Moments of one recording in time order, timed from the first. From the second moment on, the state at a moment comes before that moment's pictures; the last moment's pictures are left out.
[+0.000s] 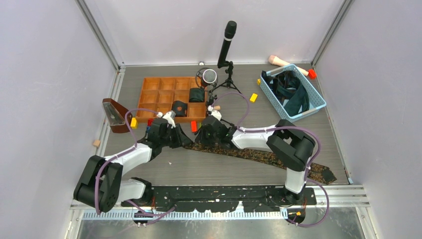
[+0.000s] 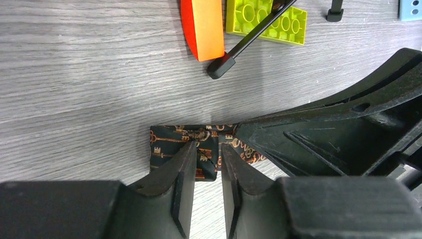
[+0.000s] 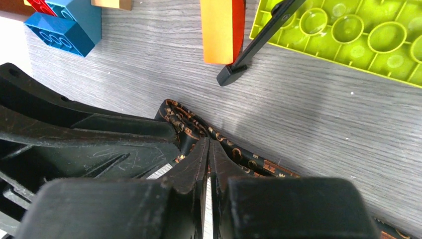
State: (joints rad) left arm -0.35 1.24 0.41 0.13 0.31 -0.61; right arm 0.96 1.85 1.01 0.13 0.10 0.97
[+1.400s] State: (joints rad) left arm -0.35 1.24 0.41 0.12 0.26 -0.62; right arm 0.96 1.90 1.02 0.25 -0.06 1.03
